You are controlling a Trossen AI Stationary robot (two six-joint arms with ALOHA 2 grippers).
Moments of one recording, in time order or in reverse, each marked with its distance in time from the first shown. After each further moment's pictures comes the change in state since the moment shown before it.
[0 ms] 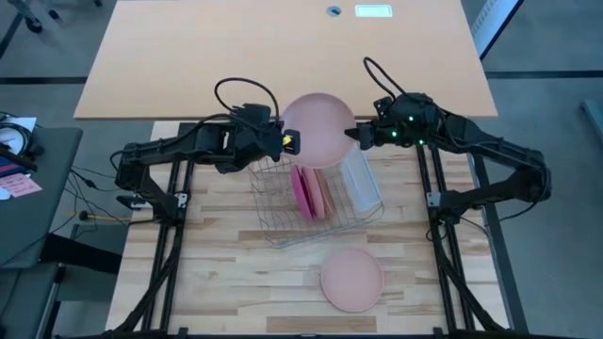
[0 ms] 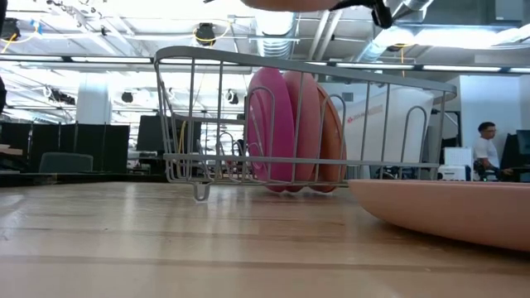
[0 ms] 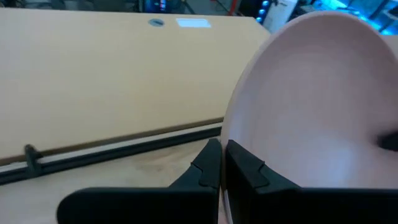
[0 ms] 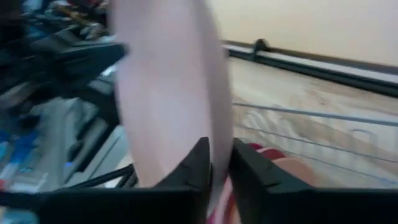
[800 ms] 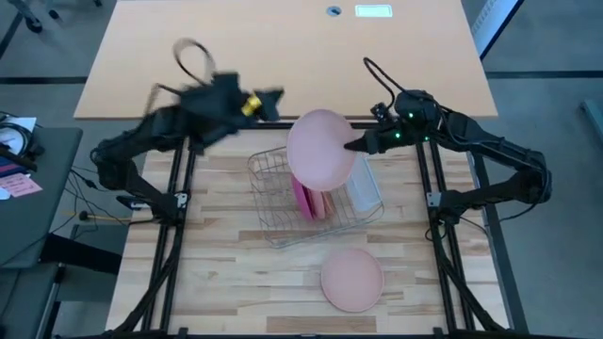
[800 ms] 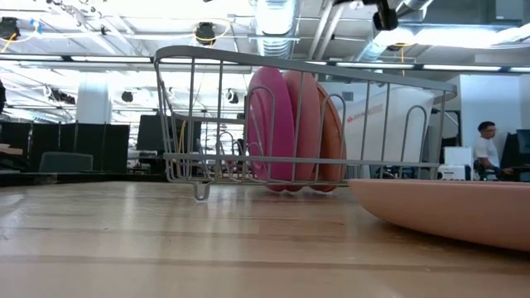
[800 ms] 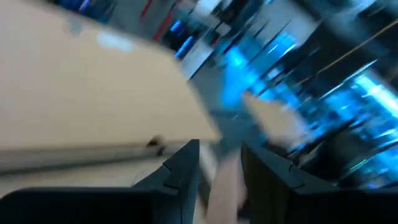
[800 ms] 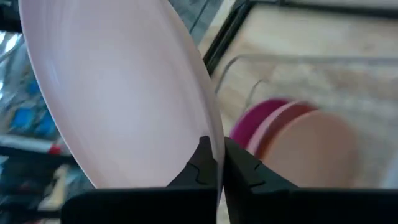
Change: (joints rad) left arm 0.028 -0.132 0.065 0.390 0.167 0.110; right arm -0.057 -0.003 0.001 -0.038 -0.315 0.086
